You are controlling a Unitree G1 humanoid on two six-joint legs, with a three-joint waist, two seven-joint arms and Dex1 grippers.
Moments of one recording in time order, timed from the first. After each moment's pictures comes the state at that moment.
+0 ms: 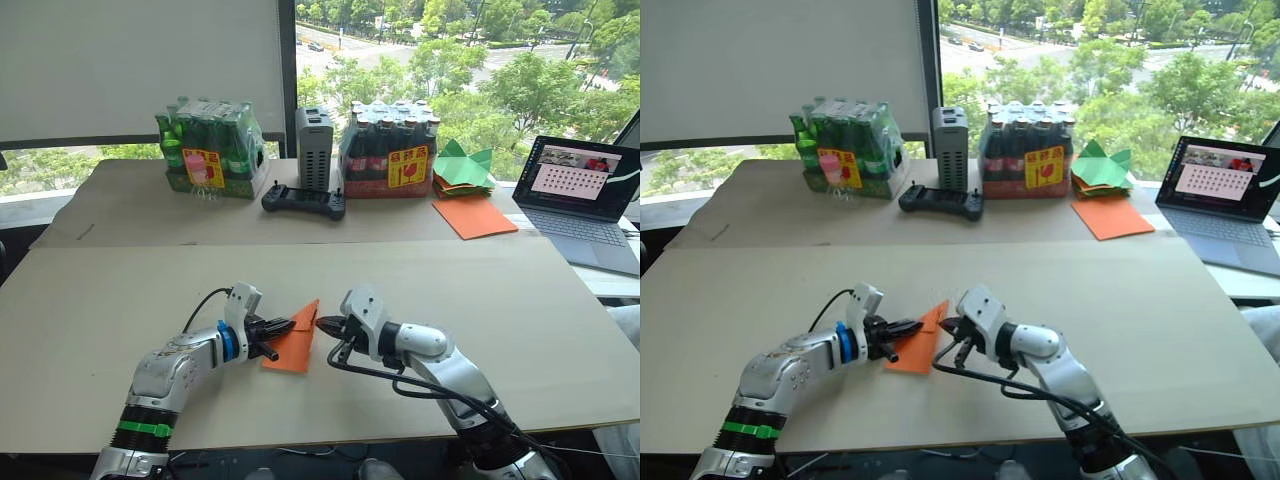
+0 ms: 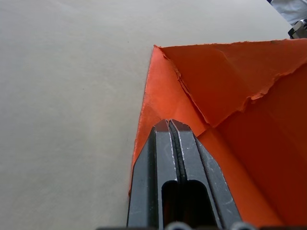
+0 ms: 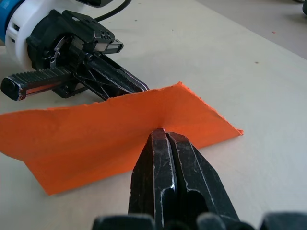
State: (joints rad) left arm -0.32 0.43 -0.03 0.02 -0.51 0.77 -0.70; right arm -0.35 -0.28 0.31 -0.18 0.06 0.47 0.71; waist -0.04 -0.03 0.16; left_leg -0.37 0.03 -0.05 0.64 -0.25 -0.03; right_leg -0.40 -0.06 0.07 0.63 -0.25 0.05
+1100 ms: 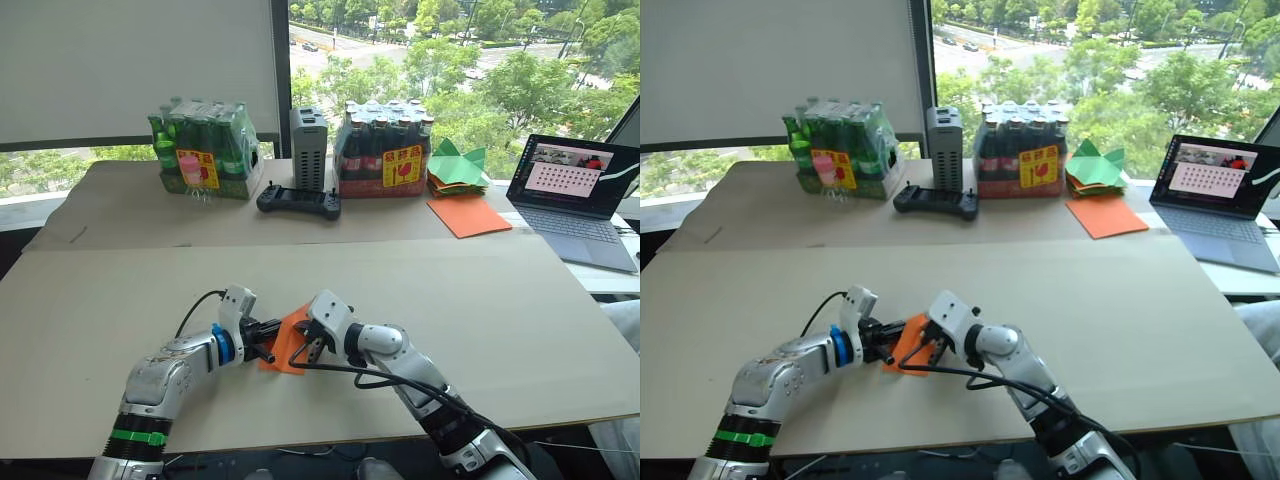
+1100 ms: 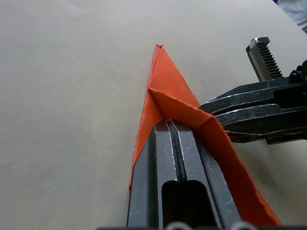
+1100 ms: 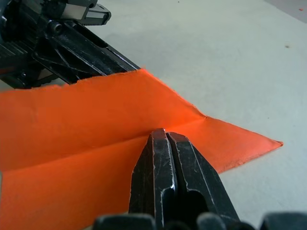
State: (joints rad) left arm -0.26 0.45 0.03 -0.04 -0.52 0.78 -0.67; right arm -0.45 -0.16 0.44 0.06 -0.06 0.40 0.61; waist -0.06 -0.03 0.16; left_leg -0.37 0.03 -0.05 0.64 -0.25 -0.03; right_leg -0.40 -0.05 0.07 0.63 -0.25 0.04
